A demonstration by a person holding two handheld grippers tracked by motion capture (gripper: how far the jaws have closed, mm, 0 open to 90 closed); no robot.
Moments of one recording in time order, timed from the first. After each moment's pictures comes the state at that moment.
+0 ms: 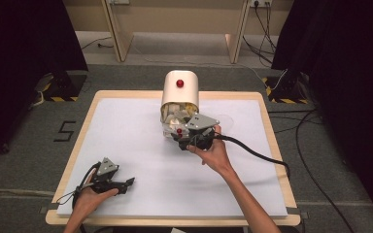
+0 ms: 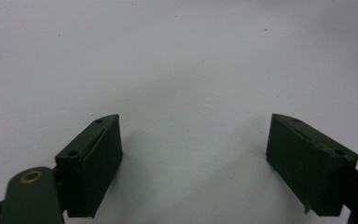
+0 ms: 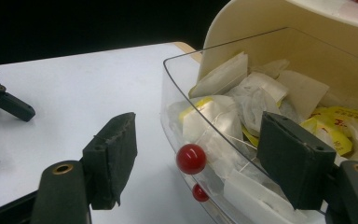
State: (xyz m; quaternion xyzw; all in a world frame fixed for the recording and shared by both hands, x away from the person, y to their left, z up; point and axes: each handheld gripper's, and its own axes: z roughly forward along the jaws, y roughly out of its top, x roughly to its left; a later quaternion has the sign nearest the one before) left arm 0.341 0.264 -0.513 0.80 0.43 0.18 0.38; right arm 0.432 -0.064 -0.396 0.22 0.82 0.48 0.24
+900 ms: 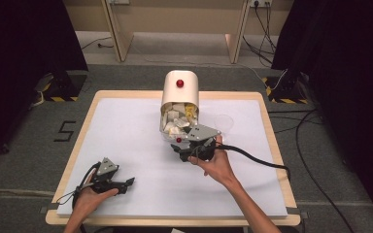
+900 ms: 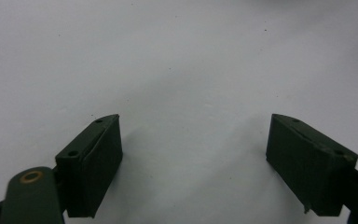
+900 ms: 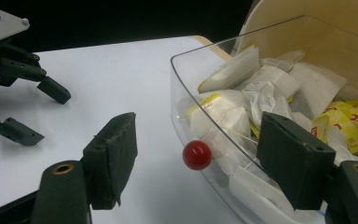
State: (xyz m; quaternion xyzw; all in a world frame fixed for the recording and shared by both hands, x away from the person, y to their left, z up) left arm 0.341 0.264 -0.513 0.80 0.43 0.18 0.38; right arm 0.404 -0.068 -0.401 0.20 0.83 0.48 0.23
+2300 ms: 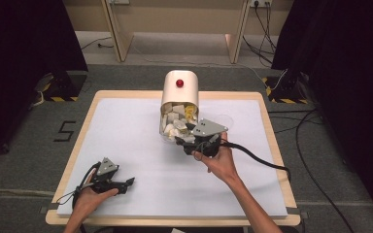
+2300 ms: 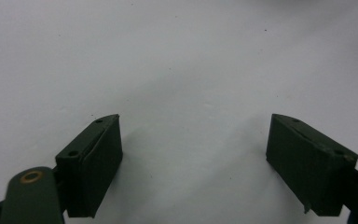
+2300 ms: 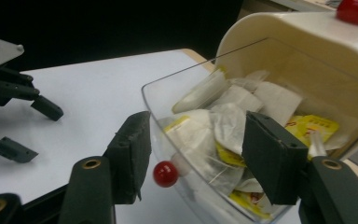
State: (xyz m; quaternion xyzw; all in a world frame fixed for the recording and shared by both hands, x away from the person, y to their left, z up) left arm 0.341 0.264 -0.513 0.80 0.43 0.18 0.38; right arm 0.406 -0.079 -0.382 0.21 0.81 0.49 0.24
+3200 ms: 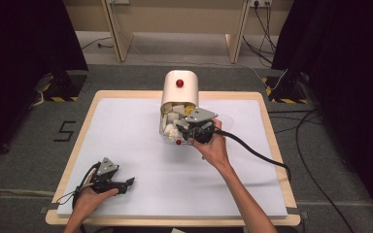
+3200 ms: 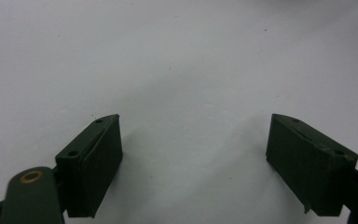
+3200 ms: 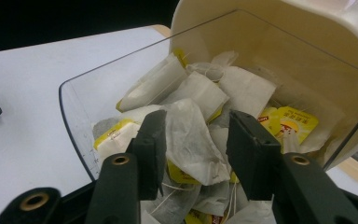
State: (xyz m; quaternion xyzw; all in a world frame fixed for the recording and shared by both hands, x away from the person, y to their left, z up) left arm 0.341 0.264 -0.513 0.80 0.43 0.18 0.38; right arm 0.446 -0.064 -0.387 0.26 0.82 0.44 0.25
